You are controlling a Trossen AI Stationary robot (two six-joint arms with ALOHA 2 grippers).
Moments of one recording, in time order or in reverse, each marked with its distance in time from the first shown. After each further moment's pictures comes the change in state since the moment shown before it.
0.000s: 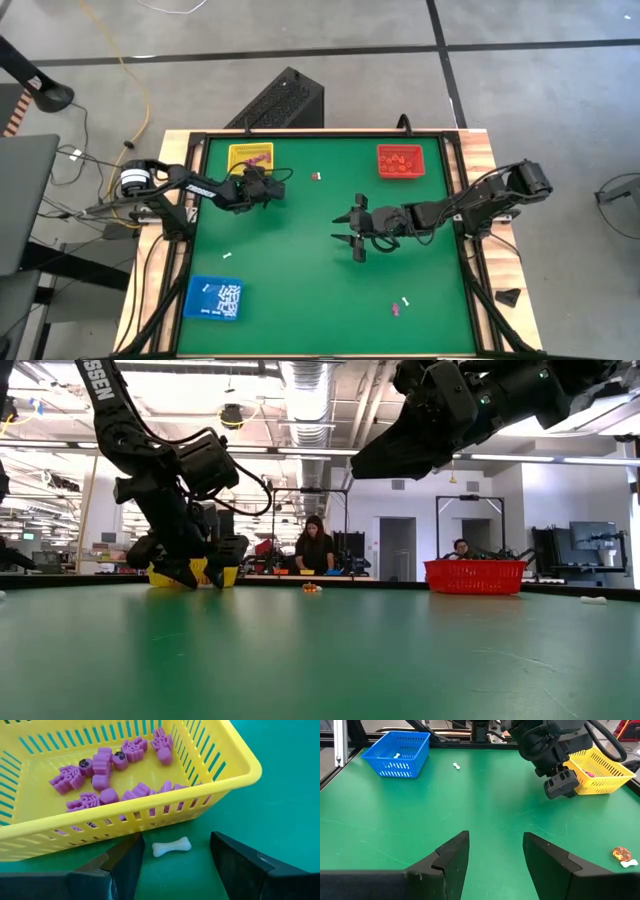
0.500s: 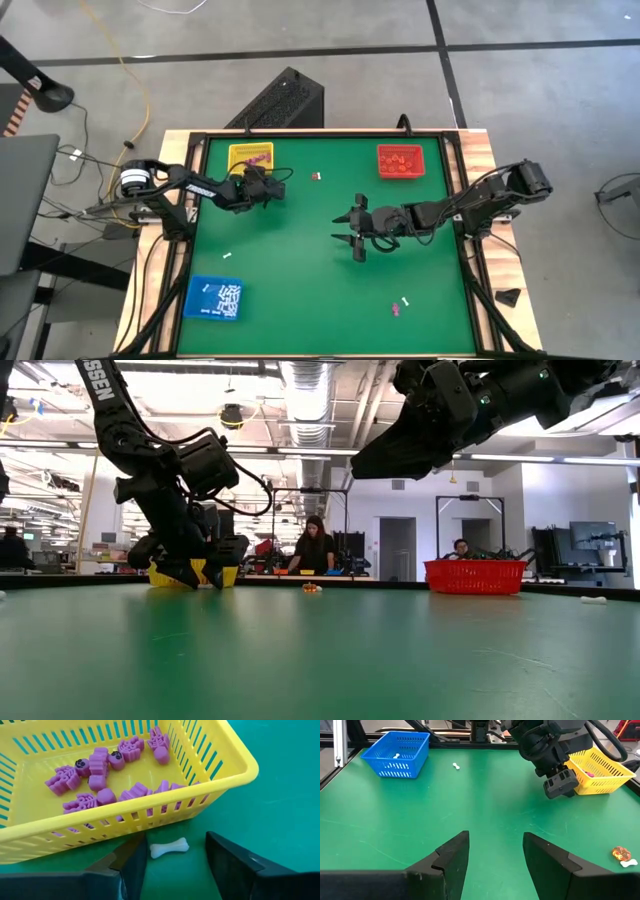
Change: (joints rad) left arm 0.000 0.000 0.000 0.000 0.028 0.008; right arm 0.000 0.000 0.000 0.000 0.001 0.003
